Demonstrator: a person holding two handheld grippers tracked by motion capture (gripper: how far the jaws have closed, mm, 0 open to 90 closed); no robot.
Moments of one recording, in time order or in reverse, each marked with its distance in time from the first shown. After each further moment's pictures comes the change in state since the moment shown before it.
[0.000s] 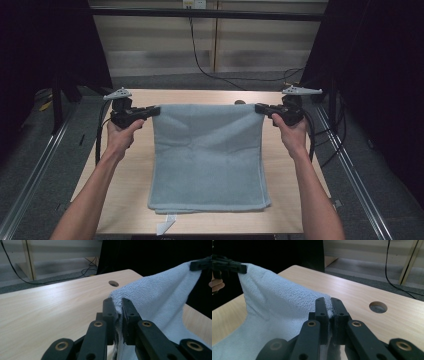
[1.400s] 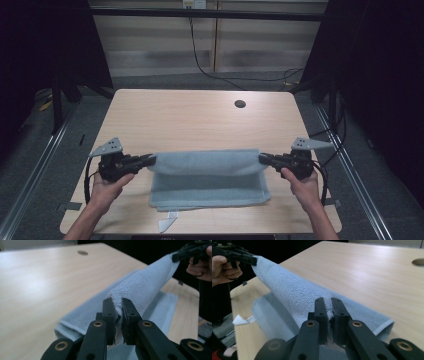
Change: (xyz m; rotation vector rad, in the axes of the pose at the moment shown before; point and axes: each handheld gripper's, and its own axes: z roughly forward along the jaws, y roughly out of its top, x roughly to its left) left arm -0.071 -0.103 -0.070 0.092 -0.124 0.075; right arm 0.057 -0.110 -0.063 0.055 0.155 0.002
